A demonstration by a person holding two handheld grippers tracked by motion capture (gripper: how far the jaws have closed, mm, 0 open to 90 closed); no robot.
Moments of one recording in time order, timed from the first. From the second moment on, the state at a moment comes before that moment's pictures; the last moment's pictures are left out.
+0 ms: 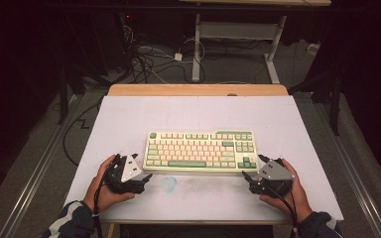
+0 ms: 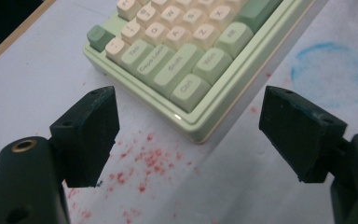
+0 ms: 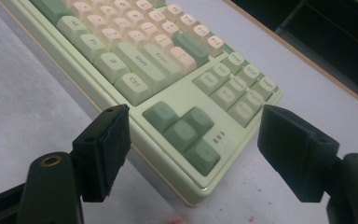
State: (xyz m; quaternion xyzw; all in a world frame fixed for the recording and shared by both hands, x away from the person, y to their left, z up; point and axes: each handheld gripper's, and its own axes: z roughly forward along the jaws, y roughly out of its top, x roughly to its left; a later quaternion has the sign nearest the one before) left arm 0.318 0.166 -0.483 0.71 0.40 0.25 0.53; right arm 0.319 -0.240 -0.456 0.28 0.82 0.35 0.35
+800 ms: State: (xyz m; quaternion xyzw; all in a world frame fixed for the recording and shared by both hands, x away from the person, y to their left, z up) left arm 0.317 0.165 -0.488 0.71 0.41 0.24 0.52; right arm 0.363 -0.230 -0.443 0.29 0.83 0.38 0.29
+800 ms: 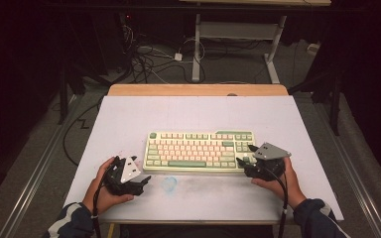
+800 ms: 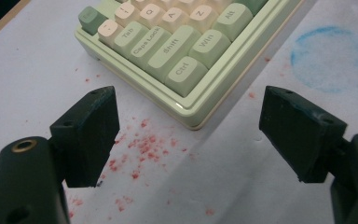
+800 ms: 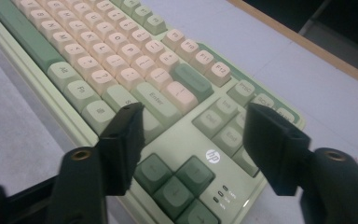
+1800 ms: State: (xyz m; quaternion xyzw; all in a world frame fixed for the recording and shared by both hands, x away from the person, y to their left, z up) left arm 0.318 0.163 -0.493 0.72 0.41 0.24 0.50; right arm 0.385 -0.190 -0.445 0.24 0.87 0.35 0.23
